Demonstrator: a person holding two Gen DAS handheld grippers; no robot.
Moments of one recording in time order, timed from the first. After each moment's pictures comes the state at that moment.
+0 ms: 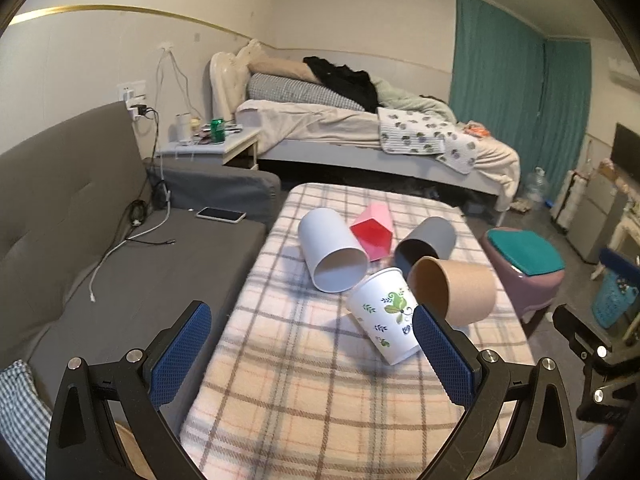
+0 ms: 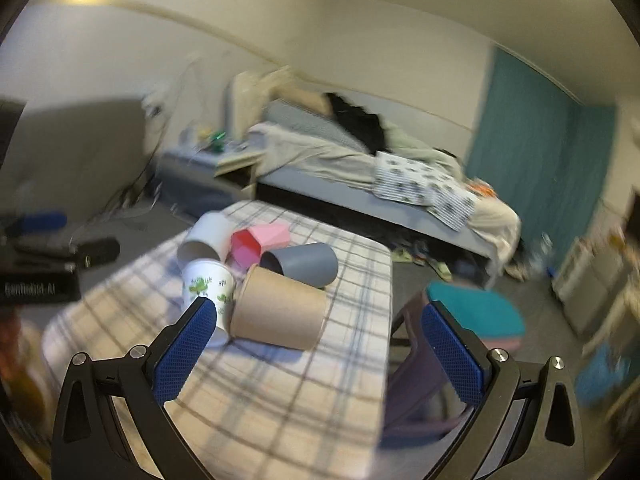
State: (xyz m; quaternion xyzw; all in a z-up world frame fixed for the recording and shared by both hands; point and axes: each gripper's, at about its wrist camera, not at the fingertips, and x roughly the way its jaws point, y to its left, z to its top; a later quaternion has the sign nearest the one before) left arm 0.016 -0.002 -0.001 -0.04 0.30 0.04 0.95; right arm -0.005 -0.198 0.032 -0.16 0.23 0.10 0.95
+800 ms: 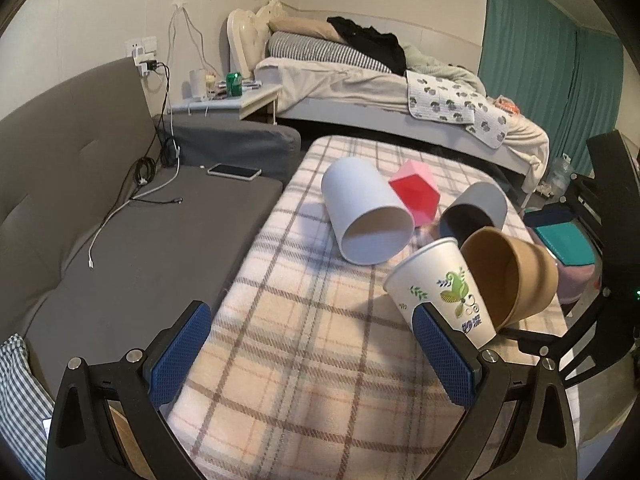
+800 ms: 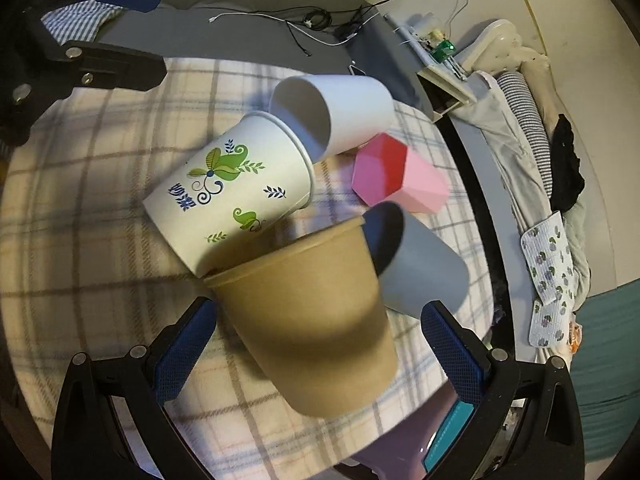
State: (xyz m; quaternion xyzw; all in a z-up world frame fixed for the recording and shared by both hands) left arm 0.066 0.010 -0.052 -0.06 0.37 0.07 0.92; right arm 0.122 -0.134 -0.054 -0.49 0.35 0.34 0.73
